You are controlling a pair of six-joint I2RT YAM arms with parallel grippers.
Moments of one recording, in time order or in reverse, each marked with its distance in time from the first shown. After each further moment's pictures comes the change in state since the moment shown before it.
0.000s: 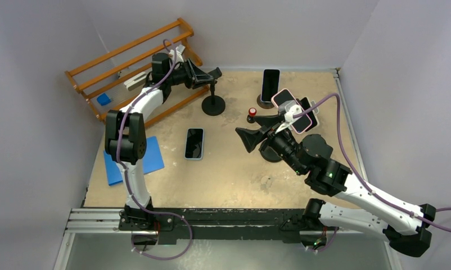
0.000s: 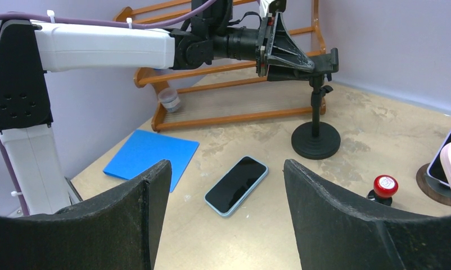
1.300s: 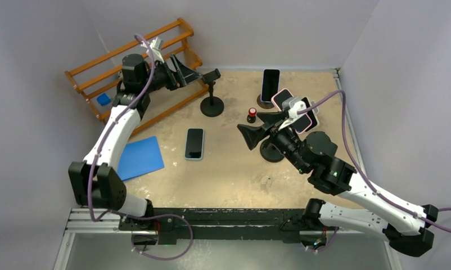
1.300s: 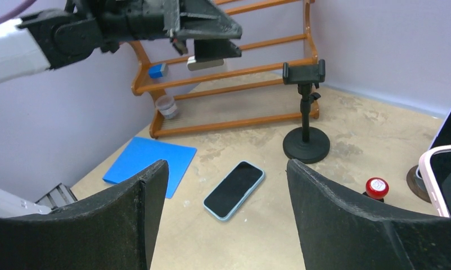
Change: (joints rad) left arm 0.018 -0.518 -0.194 -0.237 -0.165 0.285; right arm 0.000 0.004 0.052 -0.049 0.024 0.001
